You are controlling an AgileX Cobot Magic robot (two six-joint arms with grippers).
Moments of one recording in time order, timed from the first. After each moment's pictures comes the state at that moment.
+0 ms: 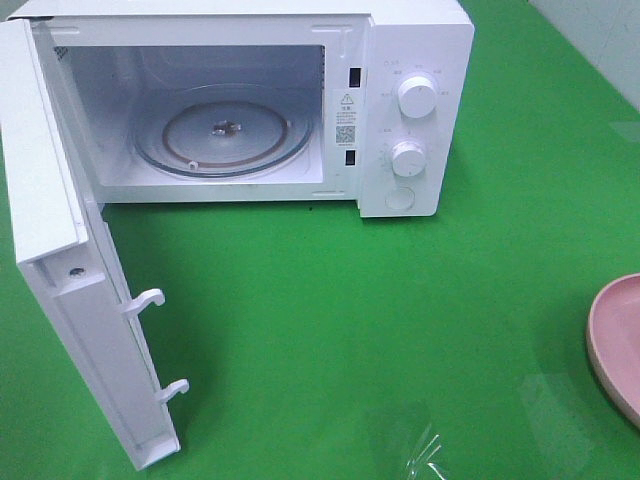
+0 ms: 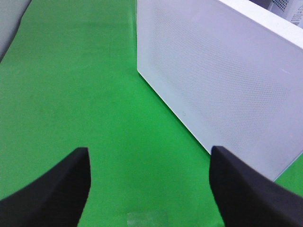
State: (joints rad) left arm -0.06 0.00 -0.52 -0.05 1.07 0.03; right arm 0.01 0.00 -0.50 -0.13 0.97 0.06
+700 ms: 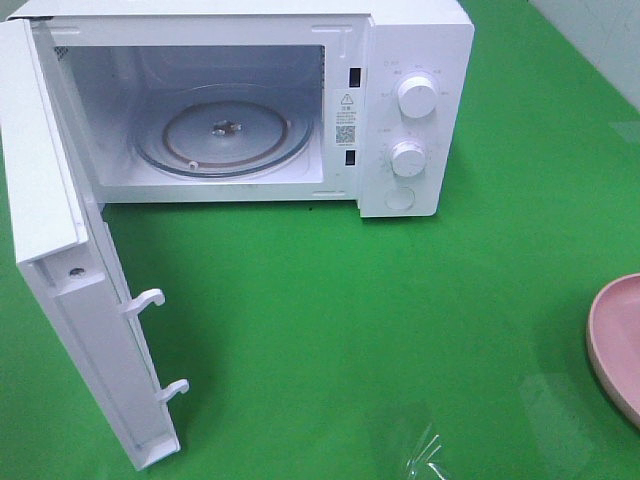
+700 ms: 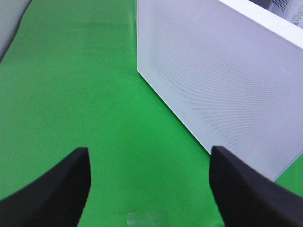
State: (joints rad) left arm -0.06 0.00 -0.52 -0.05 1.07 0.03; right arm 0.01 0.00 -0.50 -0.12 0.97 0.06
